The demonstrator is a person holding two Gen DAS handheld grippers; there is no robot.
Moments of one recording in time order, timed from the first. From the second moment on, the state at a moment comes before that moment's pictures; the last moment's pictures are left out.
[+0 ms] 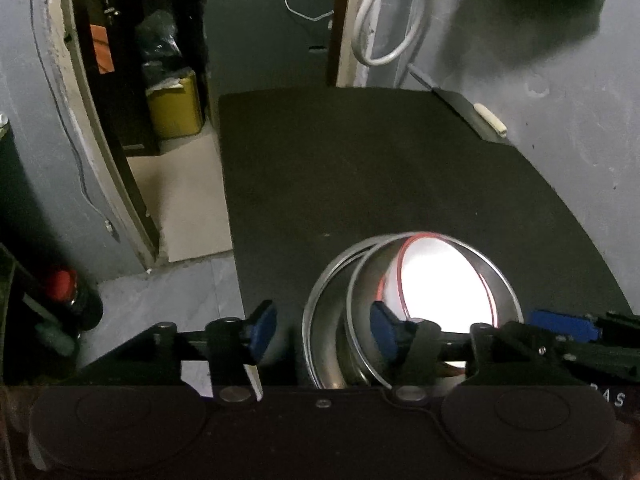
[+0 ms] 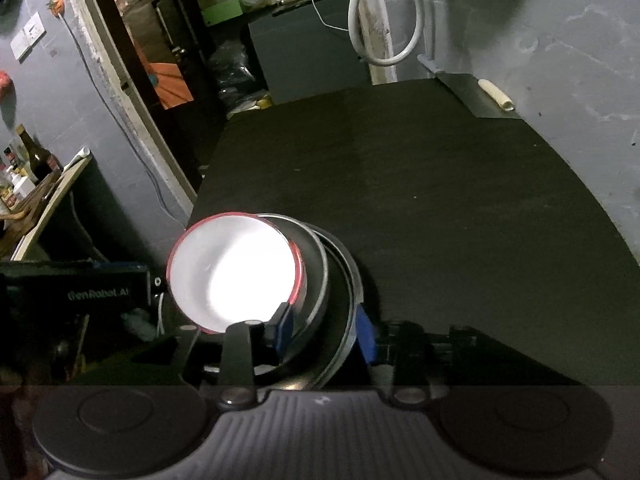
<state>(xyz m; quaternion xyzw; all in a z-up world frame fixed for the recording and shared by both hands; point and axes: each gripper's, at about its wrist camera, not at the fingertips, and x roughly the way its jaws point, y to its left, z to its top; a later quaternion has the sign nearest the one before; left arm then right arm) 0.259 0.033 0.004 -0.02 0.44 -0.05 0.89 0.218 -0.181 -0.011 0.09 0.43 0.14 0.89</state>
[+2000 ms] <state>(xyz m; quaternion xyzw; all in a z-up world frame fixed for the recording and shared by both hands) 0.185 0.047 0.045 -0.04 0.28 -0.03 0.96 0.142 -0.203 0.040 0.08 0.33 0.05 0.94</state>
